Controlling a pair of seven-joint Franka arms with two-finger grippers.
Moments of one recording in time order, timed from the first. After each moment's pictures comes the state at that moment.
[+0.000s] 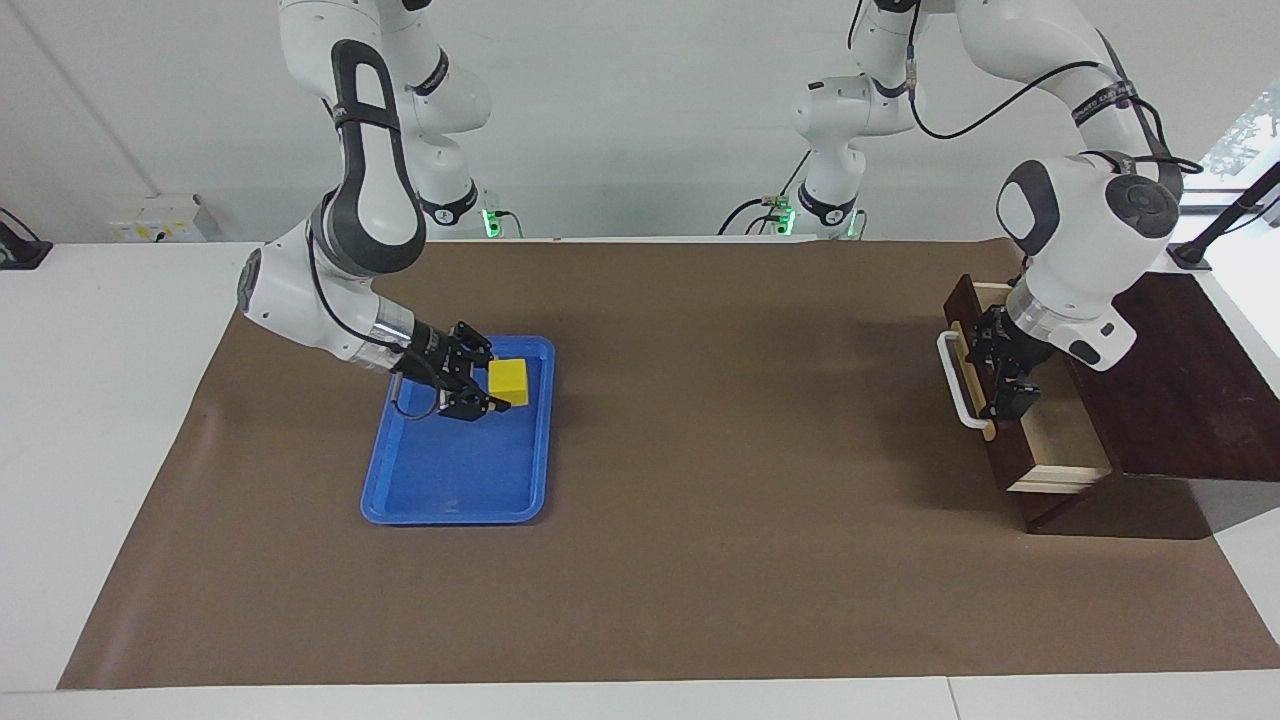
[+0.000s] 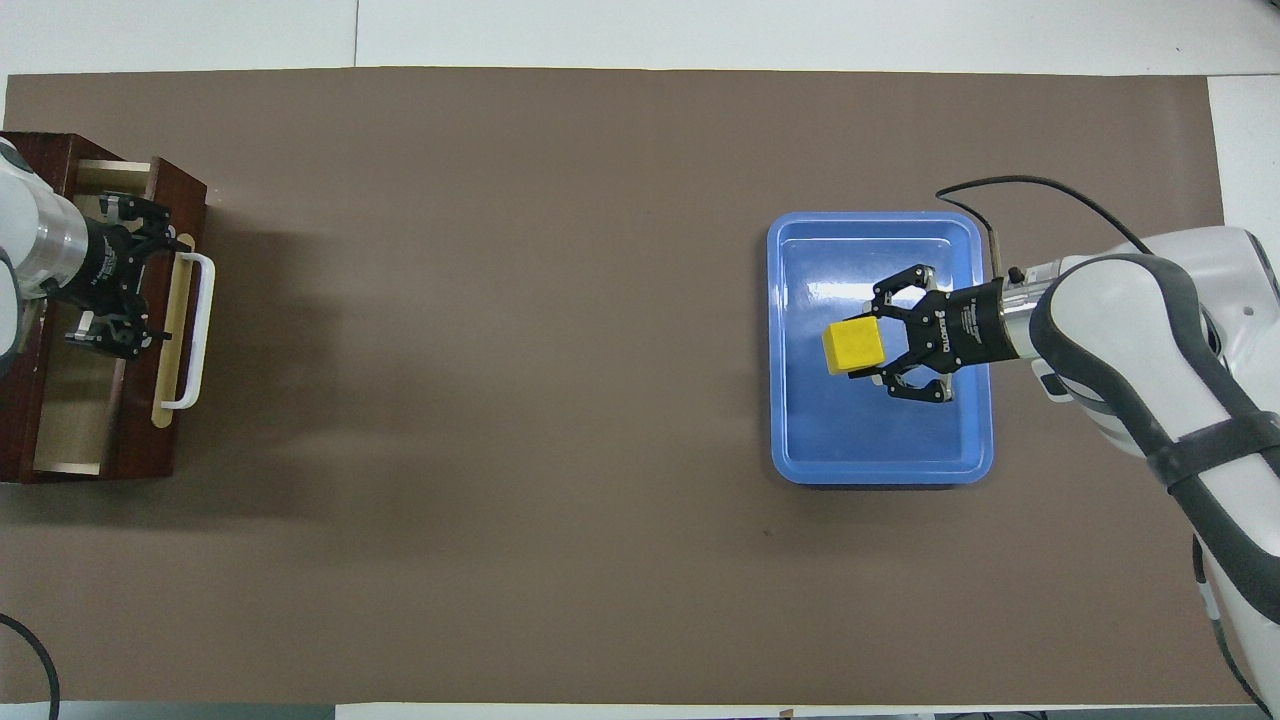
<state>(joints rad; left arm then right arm) 0.07 0.15 -0.02 -1.83 0.01 2.01 -1.30 -0.01 0.16 -0.01 -2.13 0.84 2.03 0.96</state>
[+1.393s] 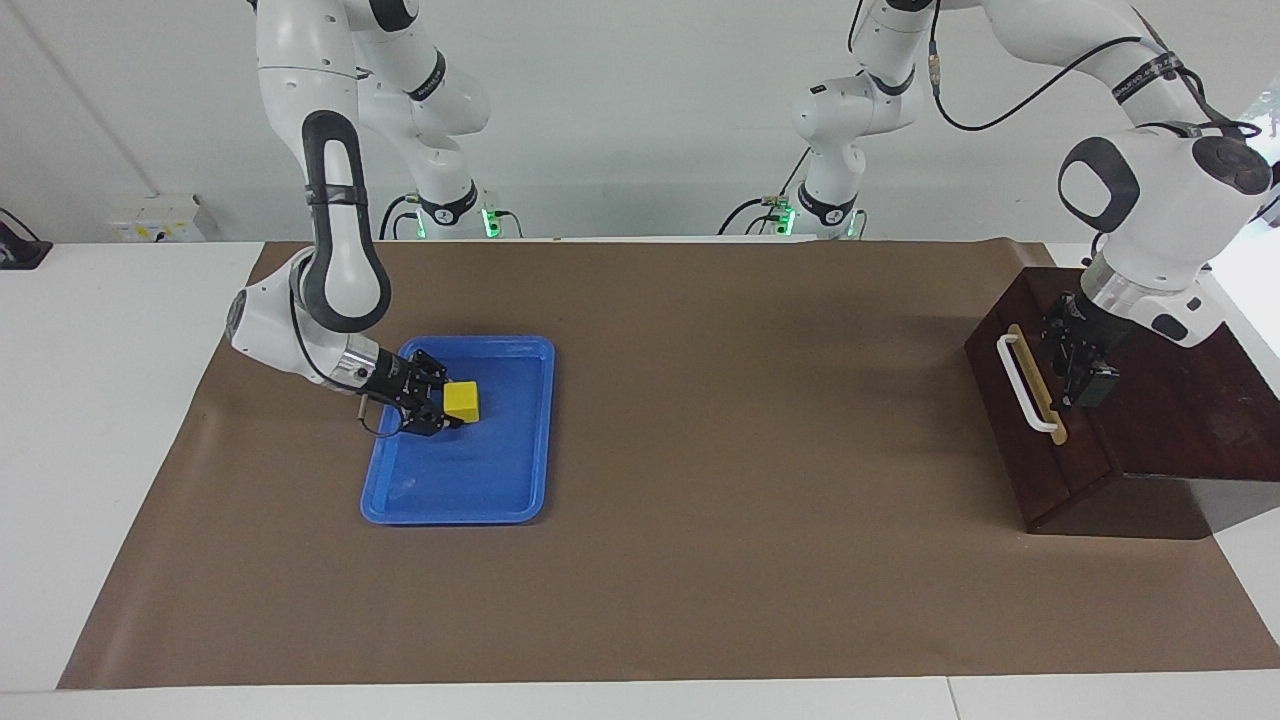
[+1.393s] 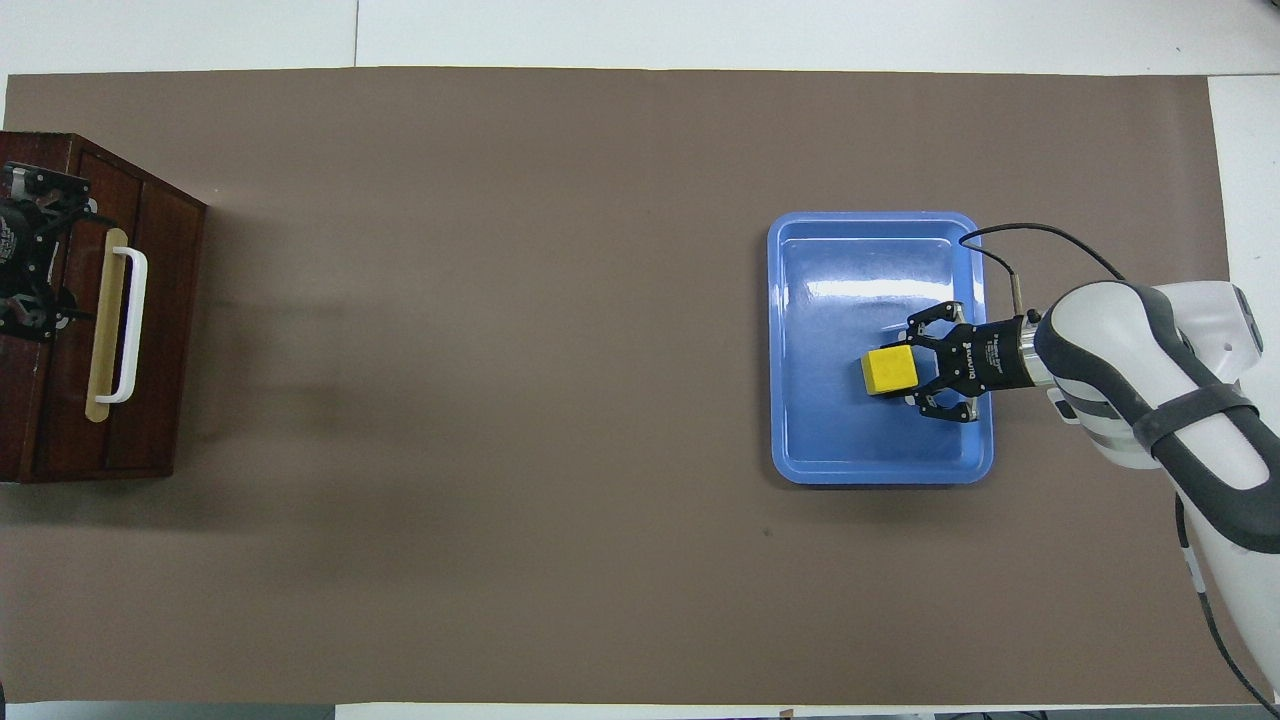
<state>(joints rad) 0.11 0.13 -0.04 -1.71 0.02 1.92 -1.19 -0.07 0.28 -0.01 -2.17 0.85 2.14 0.83</state>
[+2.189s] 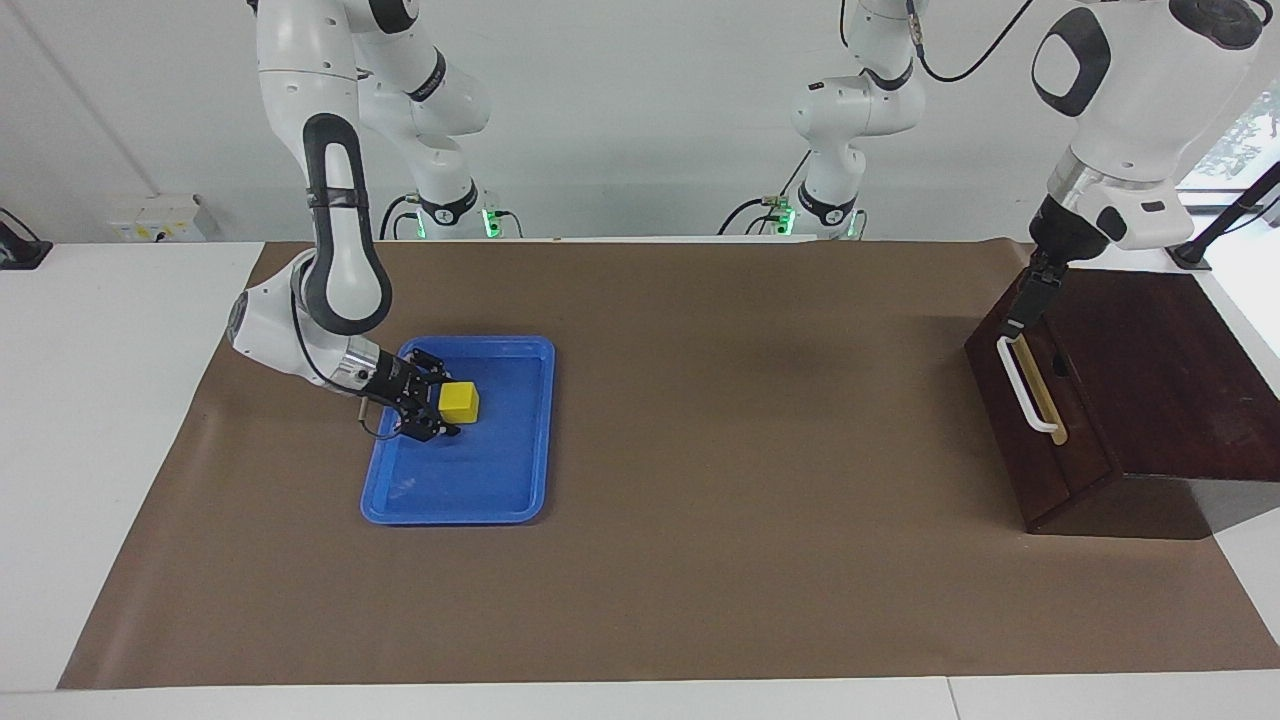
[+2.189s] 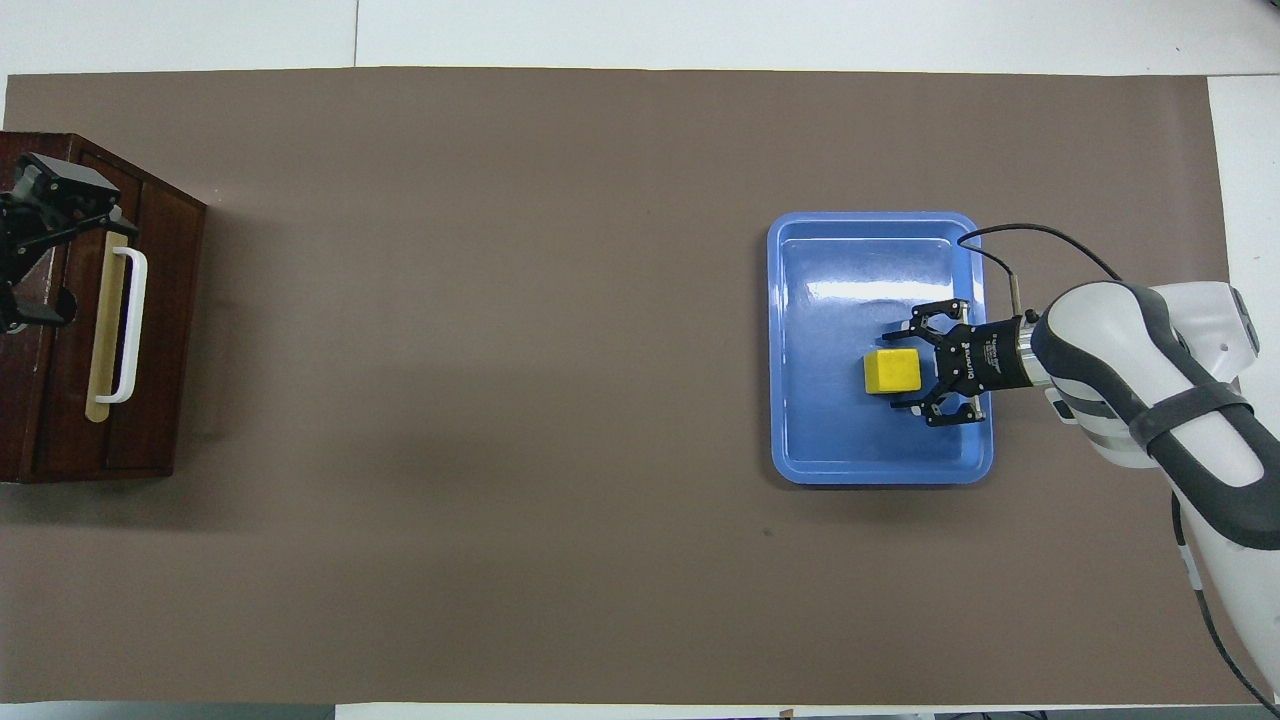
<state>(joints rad) 0.03 -0.02 -0.08 -1.64 0.00 1.72 -0.81 -0.07 0.29 -0.01 -2.17 0.85 2.15 0.83</state>
